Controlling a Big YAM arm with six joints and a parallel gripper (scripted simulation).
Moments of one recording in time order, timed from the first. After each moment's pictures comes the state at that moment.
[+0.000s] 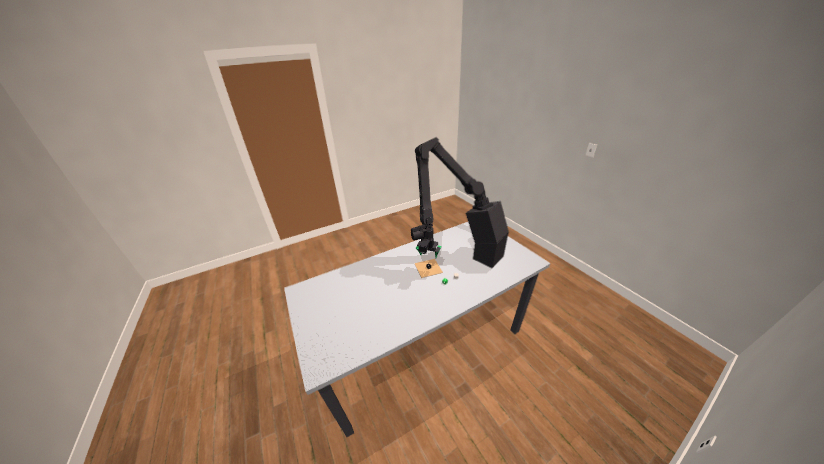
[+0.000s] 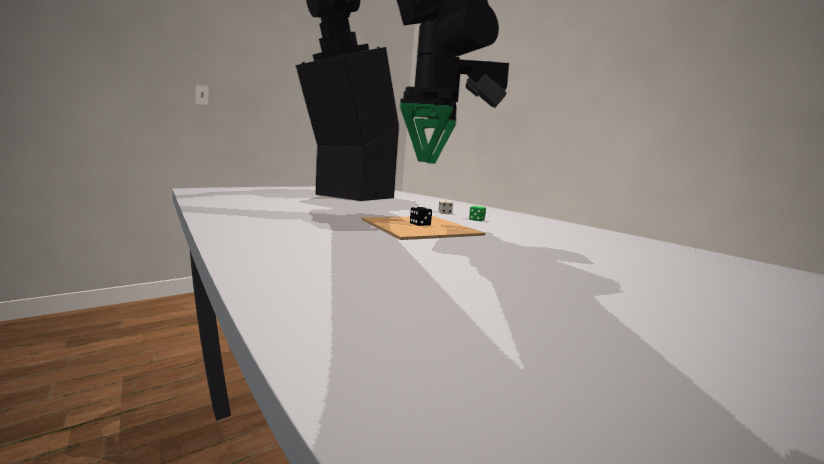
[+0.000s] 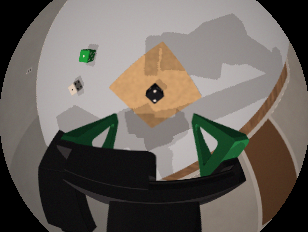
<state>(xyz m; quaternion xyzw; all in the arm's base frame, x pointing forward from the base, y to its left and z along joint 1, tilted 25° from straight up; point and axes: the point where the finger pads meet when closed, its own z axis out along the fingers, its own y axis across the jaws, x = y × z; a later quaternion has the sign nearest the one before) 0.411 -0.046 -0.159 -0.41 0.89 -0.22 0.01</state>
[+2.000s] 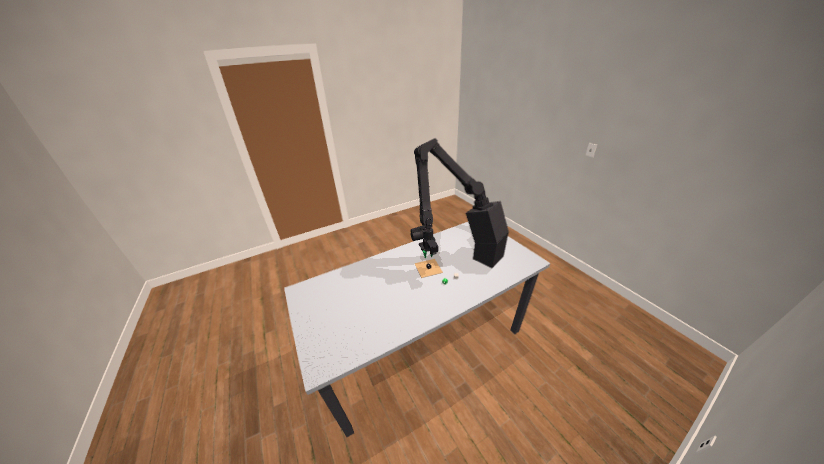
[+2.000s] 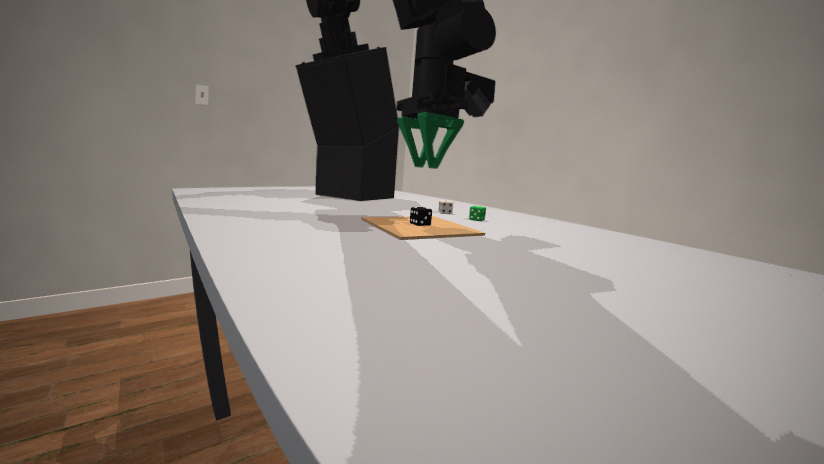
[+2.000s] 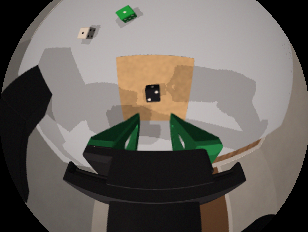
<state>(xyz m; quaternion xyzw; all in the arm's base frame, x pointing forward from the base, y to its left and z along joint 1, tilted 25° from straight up) 0.413 -0.052 -0.165 -0.69 0.69 -0.21 -0.06</state>
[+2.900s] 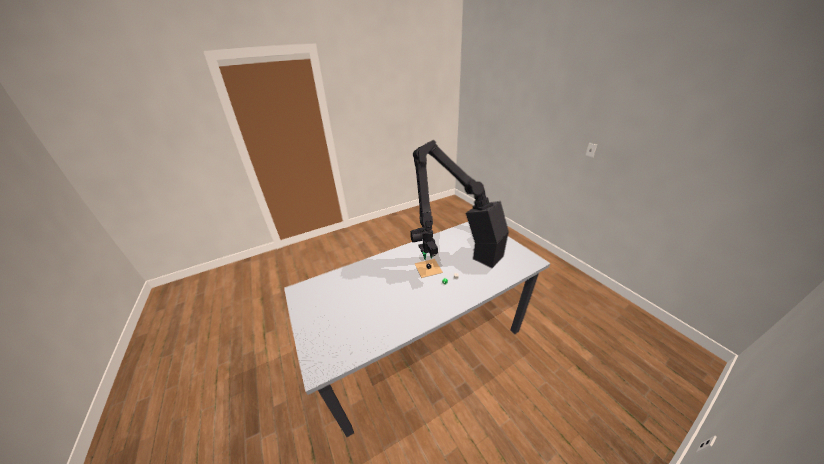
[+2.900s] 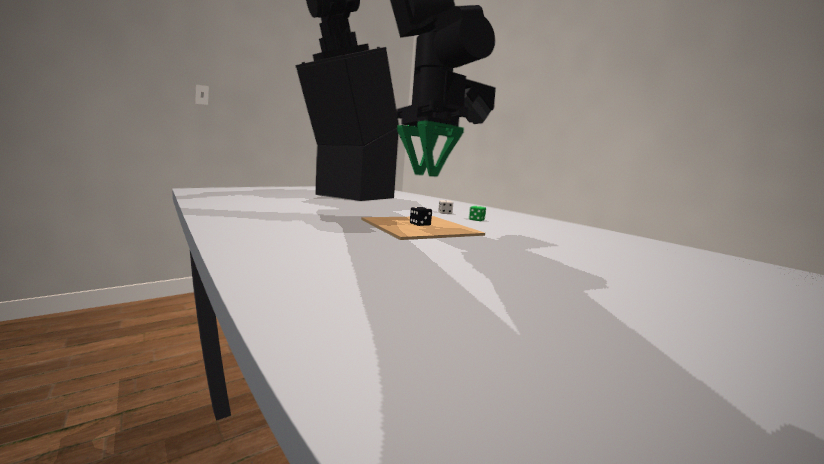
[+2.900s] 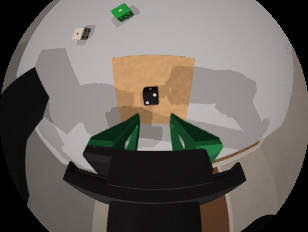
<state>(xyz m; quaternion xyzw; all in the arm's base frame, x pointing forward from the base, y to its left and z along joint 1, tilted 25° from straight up) 0.418 -0.056 -0.175 -0.69 0.70 -0.21 -0.06</state>
